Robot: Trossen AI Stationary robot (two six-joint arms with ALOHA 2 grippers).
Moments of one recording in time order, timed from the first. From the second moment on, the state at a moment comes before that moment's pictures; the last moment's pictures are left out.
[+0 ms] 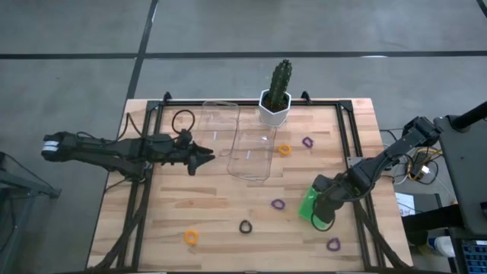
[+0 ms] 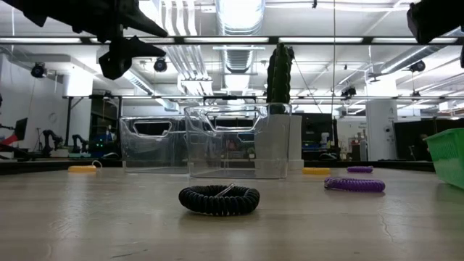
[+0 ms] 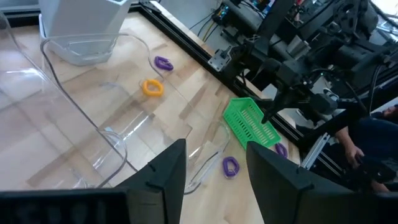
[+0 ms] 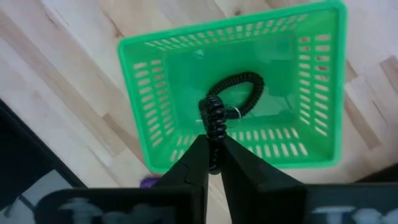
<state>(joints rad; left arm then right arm) -0.02 0.79 0.56 -0.02 -0.15 -0.69 0.60 1.22 0.90 -1.02 -0.04 1.33</state>
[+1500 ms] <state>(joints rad) -0.31 0.98 0.76 0.18 -0.18 -0.57 0.60 0.74 0.86 -0.83 0.45 0.71</state>
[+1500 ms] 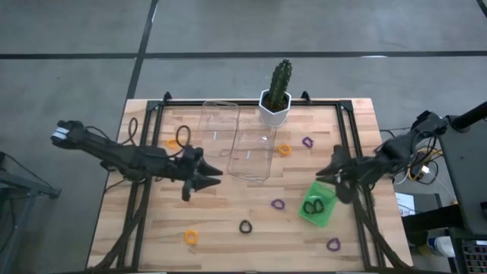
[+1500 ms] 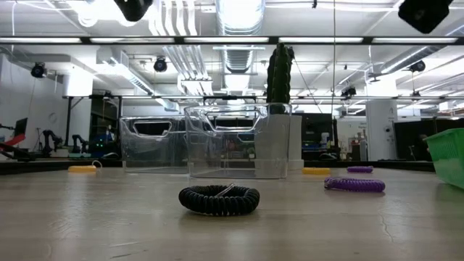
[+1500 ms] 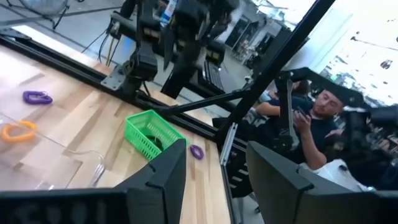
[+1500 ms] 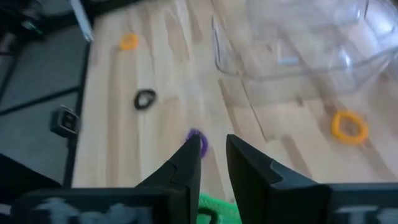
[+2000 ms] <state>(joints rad) -0.34 1.38 1.04 -0.12 -0.18 -0.88 0.60 0.56 0.86 -0.83 0.45 0.58</state>
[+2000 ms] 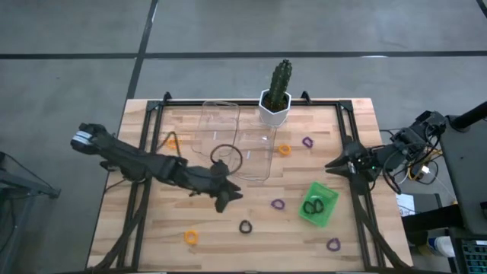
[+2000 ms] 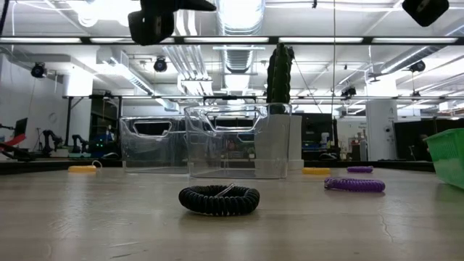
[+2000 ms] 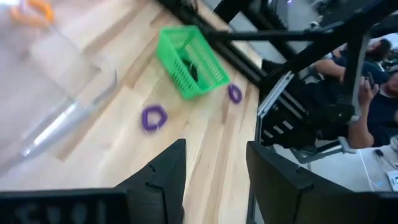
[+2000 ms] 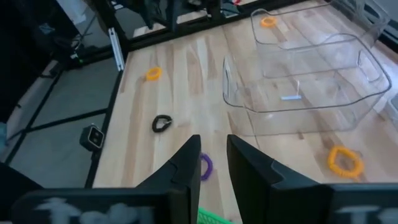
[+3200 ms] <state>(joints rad) -0.53 2.03 1.73 -0.66 -0.33 -1.20 0.60 0.56 0.85 -0.72 0.36 0.31</state>
